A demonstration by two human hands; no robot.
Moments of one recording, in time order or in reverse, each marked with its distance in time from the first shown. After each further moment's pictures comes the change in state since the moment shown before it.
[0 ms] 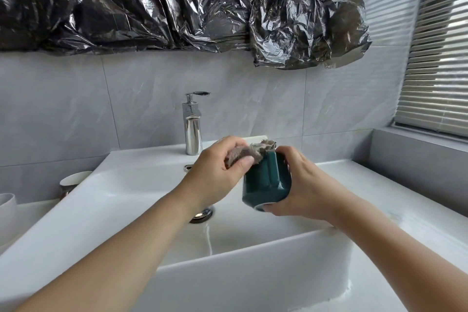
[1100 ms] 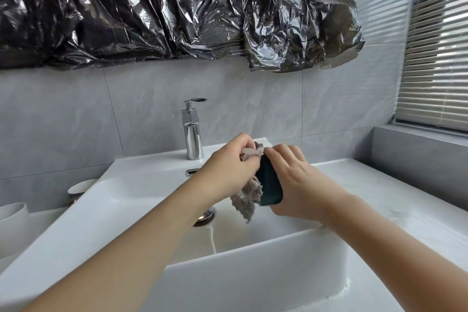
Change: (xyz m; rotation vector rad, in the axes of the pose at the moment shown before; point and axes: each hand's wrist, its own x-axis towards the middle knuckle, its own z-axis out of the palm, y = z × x) left_hand 0.009 0.047 0.014 0.135 -0.110 -0.241; right_hand 0.006 0.004 0.005 -0.383 0.098 -0.318
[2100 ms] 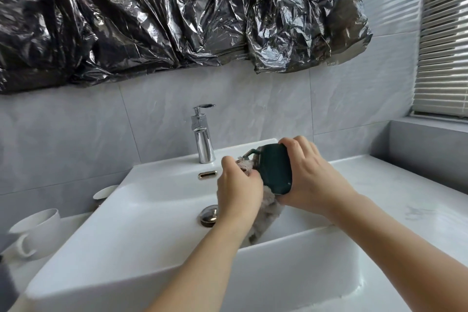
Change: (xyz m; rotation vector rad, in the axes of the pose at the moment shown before) left_hand -0.015 0.003 0.041 -0.039 0.435 -0.382; right_hand -0.002 0.000 -0.007 0.169 0.111 0.204
